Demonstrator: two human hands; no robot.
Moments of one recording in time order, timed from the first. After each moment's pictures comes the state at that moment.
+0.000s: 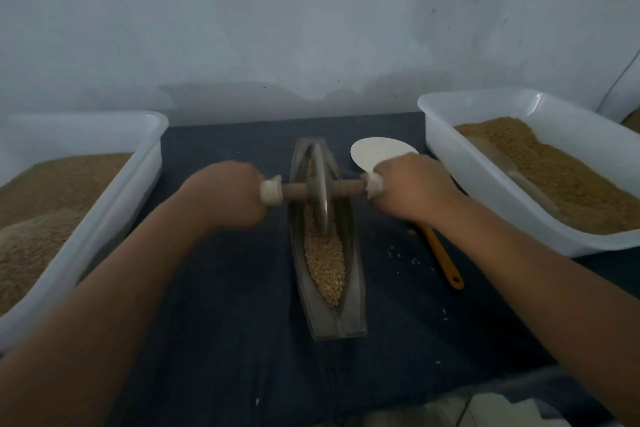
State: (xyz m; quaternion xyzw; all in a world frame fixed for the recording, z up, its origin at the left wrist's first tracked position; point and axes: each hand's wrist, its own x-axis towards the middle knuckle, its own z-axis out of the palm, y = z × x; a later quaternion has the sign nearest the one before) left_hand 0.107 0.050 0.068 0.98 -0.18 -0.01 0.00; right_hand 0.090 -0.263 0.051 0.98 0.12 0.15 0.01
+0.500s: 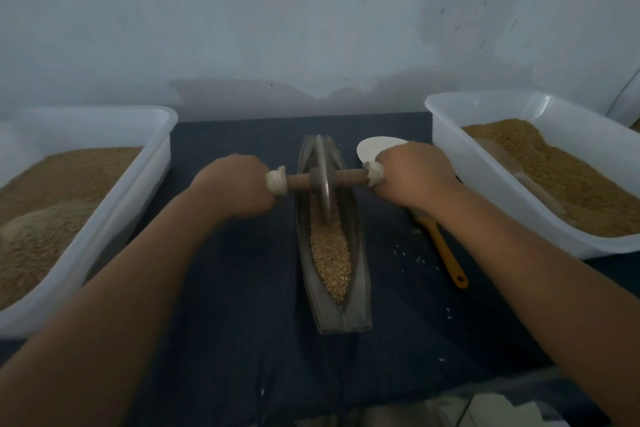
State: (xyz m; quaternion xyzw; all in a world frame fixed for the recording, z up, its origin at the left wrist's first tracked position) left_hand 0.112 0.045 0.067 0.99 -0.14 -0.04 0.03; right_hand 0.097 -0.250 0.068 0.99 0.10 0.14 0.02
